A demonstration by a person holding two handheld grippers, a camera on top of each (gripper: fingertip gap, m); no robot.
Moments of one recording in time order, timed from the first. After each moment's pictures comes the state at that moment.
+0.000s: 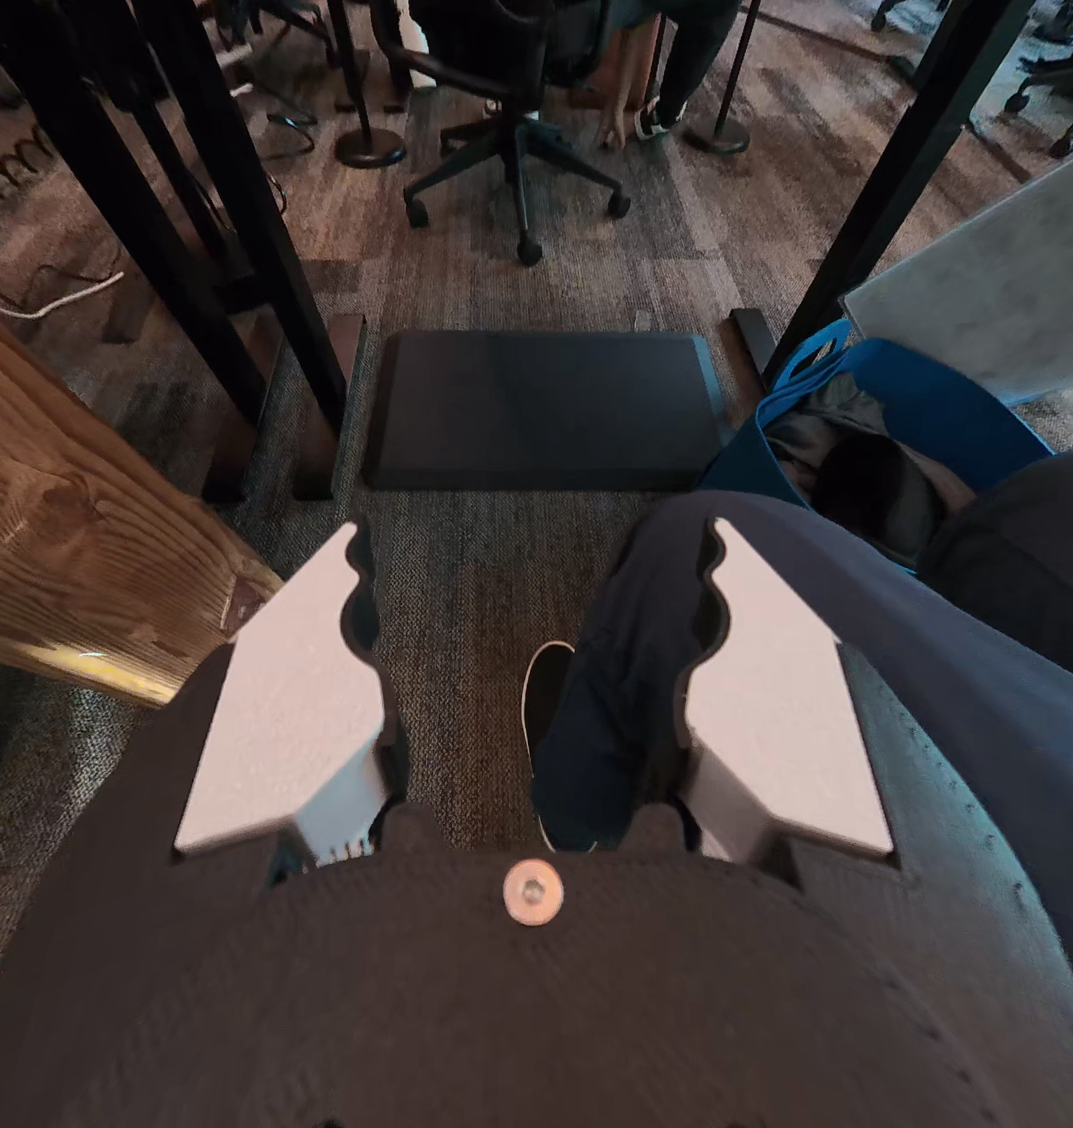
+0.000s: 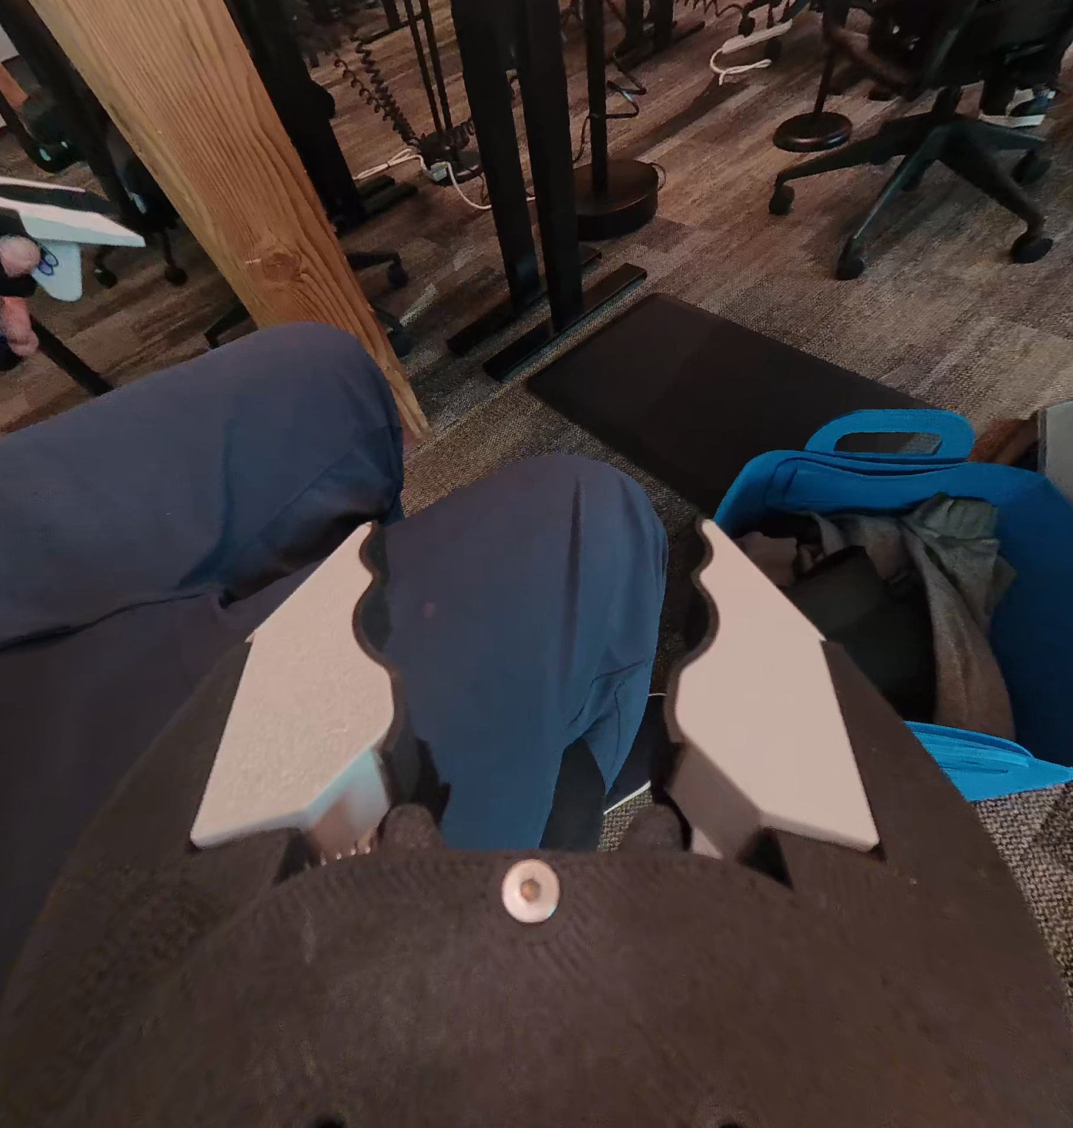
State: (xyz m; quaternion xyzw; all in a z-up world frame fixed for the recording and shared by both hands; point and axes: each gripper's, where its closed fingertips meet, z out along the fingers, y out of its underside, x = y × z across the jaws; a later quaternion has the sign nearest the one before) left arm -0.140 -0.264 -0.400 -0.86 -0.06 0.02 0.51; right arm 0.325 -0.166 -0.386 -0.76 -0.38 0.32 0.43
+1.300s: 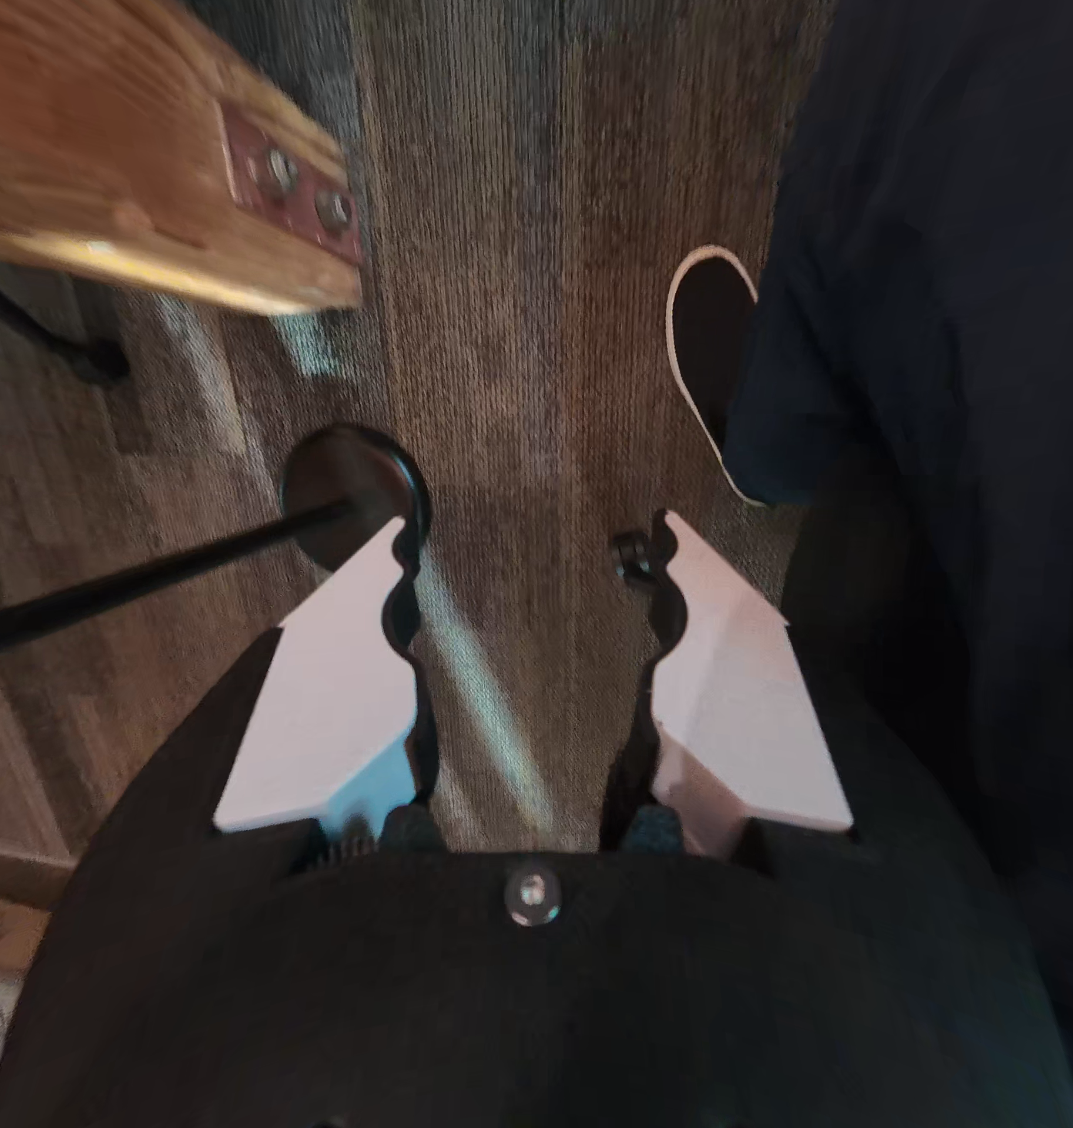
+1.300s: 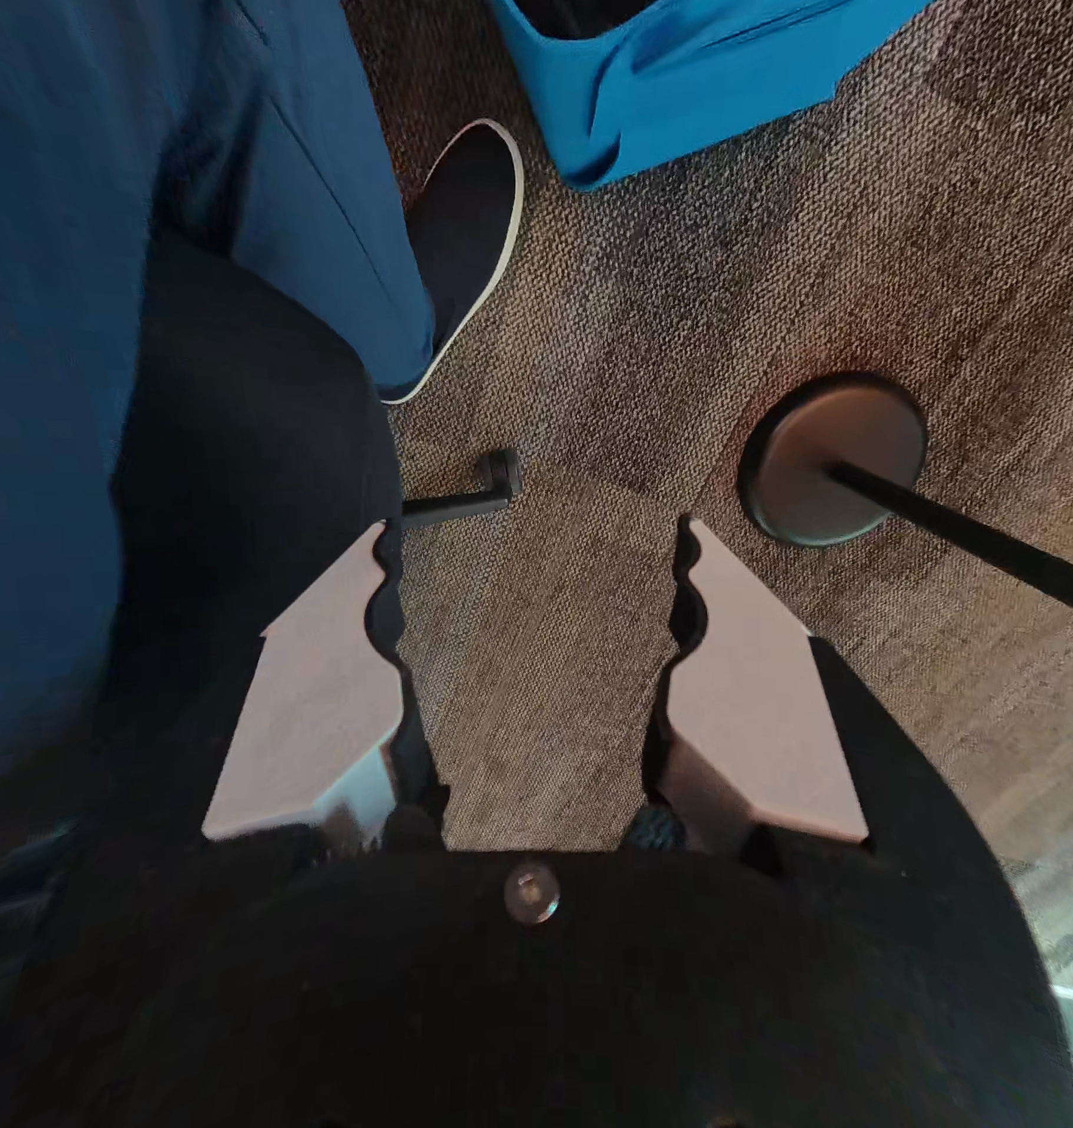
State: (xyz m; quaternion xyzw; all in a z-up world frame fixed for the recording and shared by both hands) left arm -0.165 -0.349 -0.535 -0.98 -0.07 0.10 0.12; right arm 0.473 -0.194 -0.553 -0.96 -0.27 0.01 0.05
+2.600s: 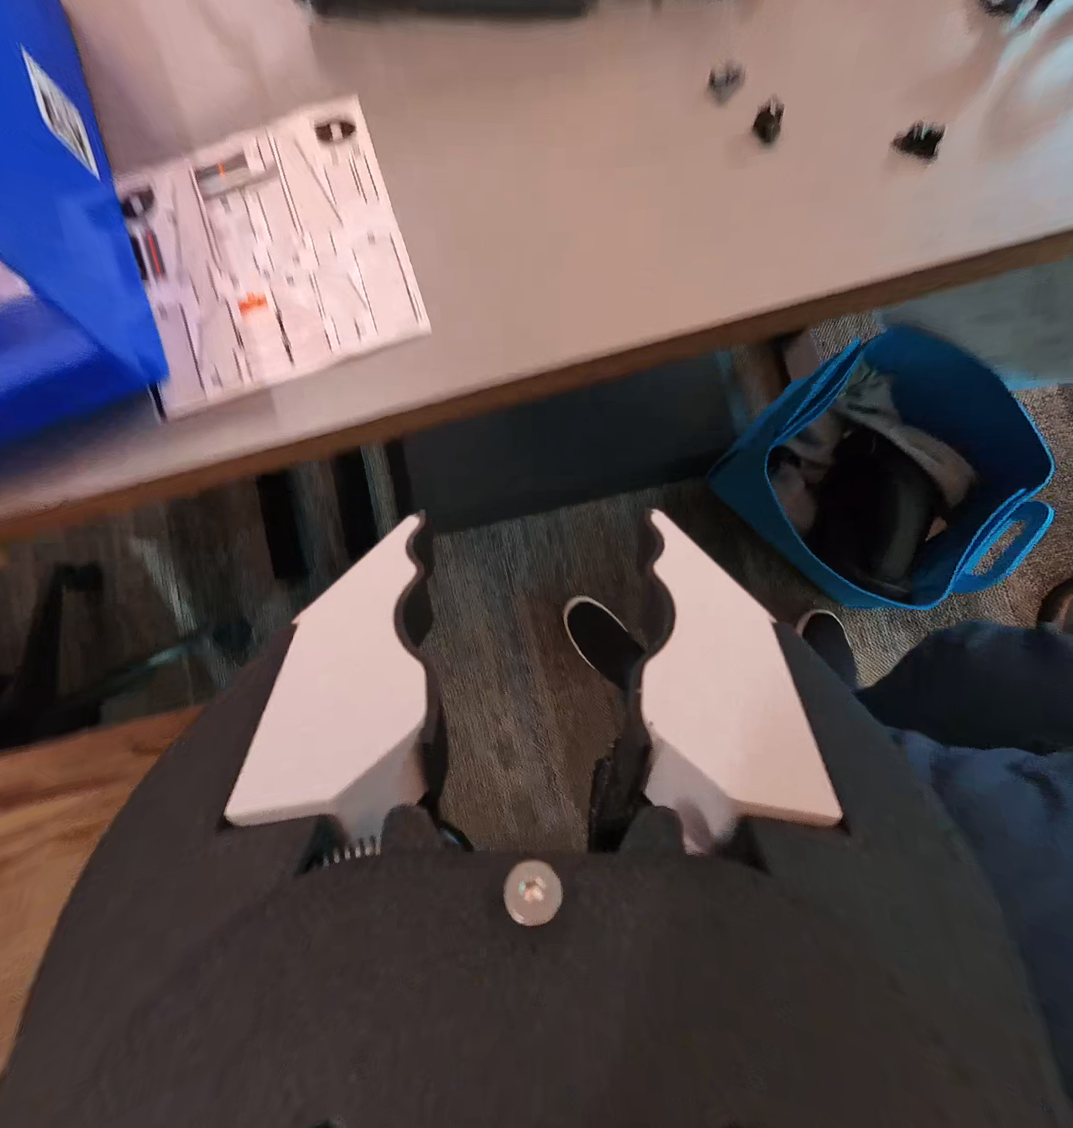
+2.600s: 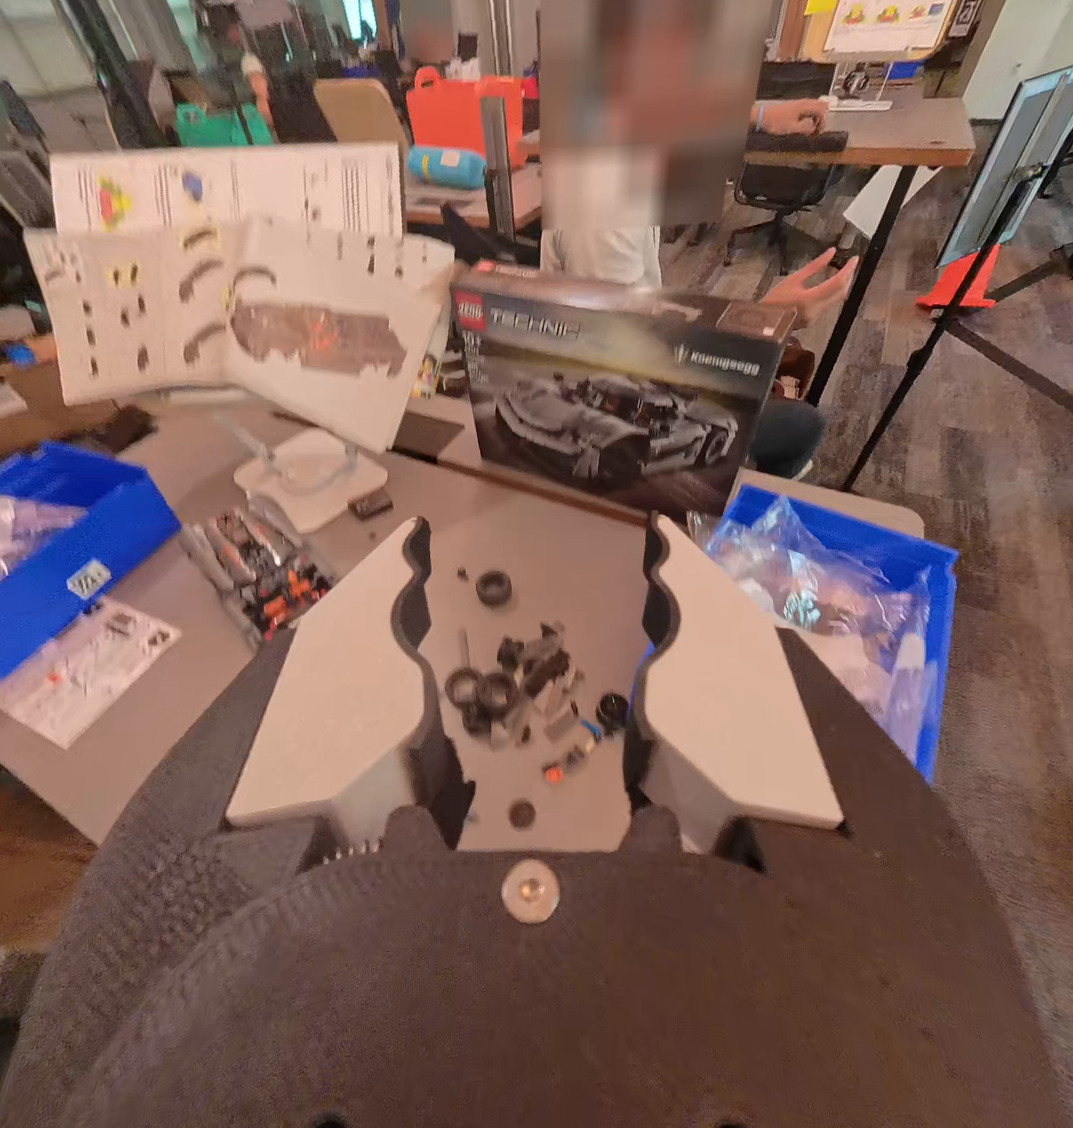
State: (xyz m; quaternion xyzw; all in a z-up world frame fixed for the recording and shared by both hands) left arm -0.208 0.041 -0.170 -0.94 0.03 0.02 0.34; right arm 0.178 0.430 0.099 -0.76 -0.25 0.22 0.55
